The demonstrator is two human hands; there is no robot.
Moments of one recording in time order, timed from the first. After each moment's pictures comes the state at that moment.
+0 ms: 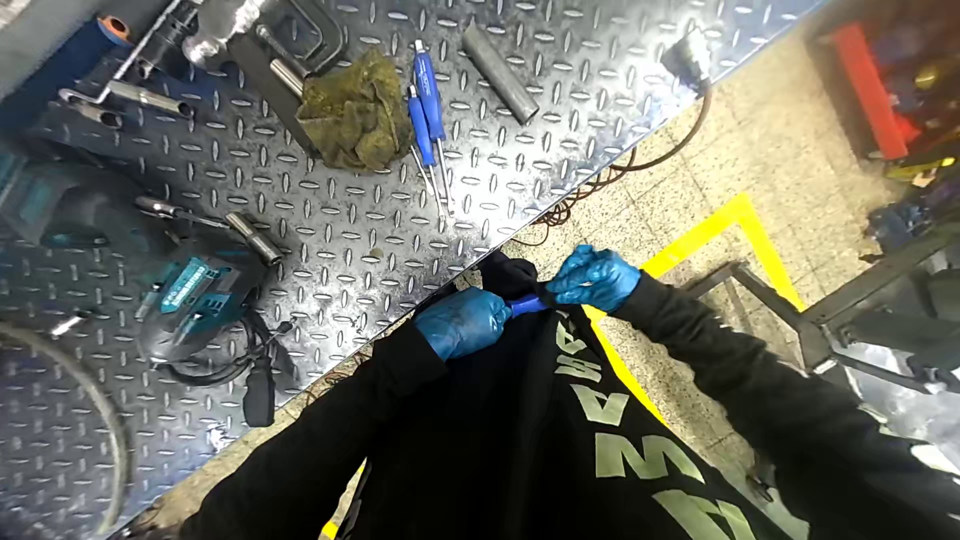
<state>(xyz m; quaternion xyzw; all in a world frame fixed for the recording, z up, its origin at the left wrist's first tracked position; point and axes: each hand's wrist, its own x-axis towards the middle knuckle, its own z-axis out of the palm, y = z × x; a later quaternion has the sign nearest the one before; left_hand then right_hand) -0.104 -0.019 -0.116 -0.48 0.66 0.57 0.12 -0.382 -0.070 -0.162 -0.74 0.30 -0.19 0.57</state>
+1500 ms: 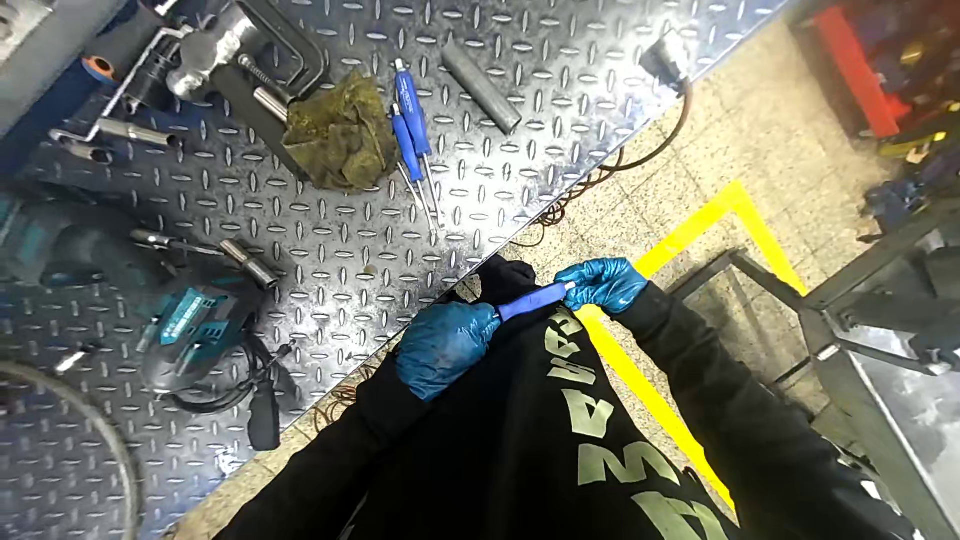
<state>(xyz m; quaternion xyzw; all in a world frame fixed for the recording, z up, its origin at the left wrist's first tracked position) -0.090 0.001 -0.078 -0.55 0.74 0.38 0.04 -0.398 -0.048 -0.153 -0.37 0.43 -0.25 0.78</state>
